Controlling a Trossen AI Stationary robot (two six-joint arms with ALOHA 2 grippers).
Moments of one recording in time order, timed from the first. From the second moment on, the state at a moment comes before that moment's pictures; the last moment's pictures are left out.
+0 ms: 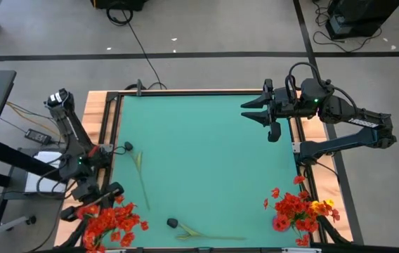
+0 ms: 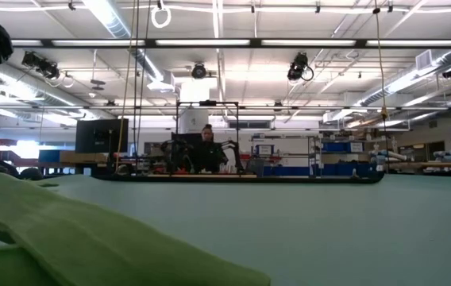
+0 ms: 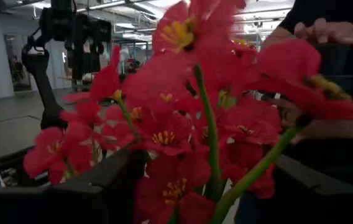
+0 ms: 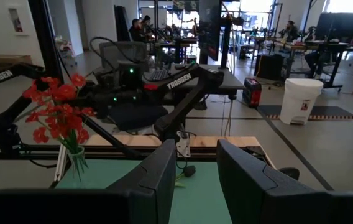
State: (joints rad) left arm -1.11 0.69 0.37 0.49 -0.08 -0.01; right arm -0.15 0.98 1.23 -0.32 -0.15 -0.02
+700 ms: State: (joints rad) left arm -1.11 0.67 0.59 -0.10 -0.07 -0.12; right arm -0.15 0.98 1.23 -0.32 -0.15 -0.02
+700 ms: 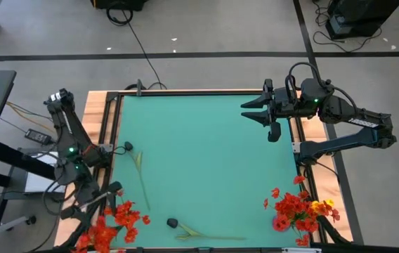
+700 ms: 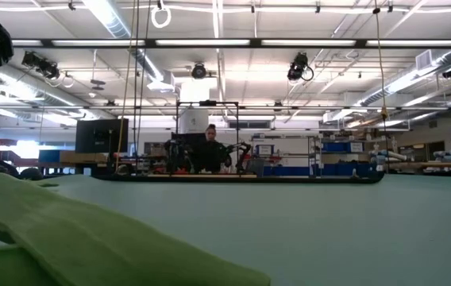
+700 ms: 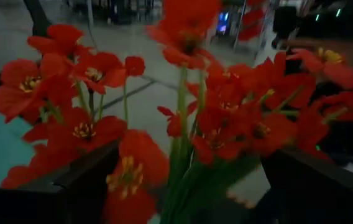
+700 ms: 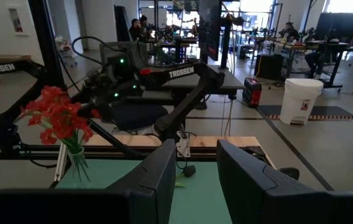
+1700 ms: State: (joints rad) left arm -0.91 0.61 1.12 -1.21 -0.93 -0.86; right arm -0.15 0.98 1.23 -0.32 -0.15 -0.02
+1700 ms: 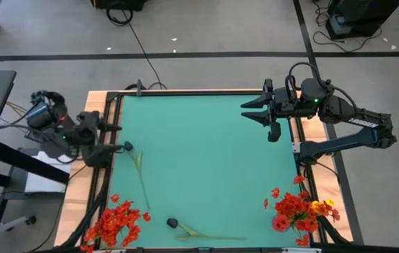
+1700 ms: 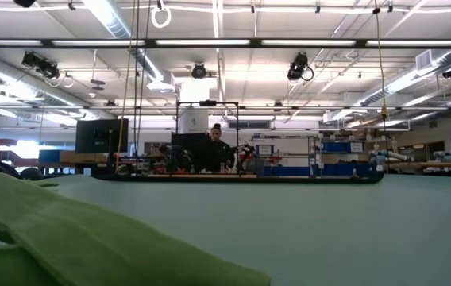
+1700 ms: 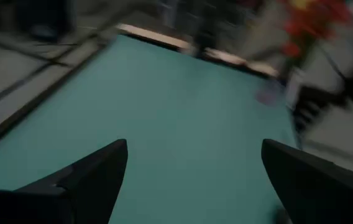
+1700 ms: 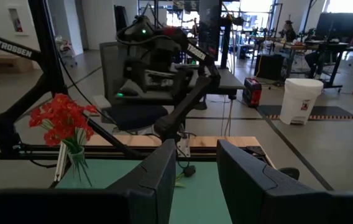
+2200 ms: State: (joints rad) left arm -0.36 0.85 1.00 -1.18 -0.80 -1.13; right arm -0.15 0.98 1.23 -0.32 -0.15 -0.02
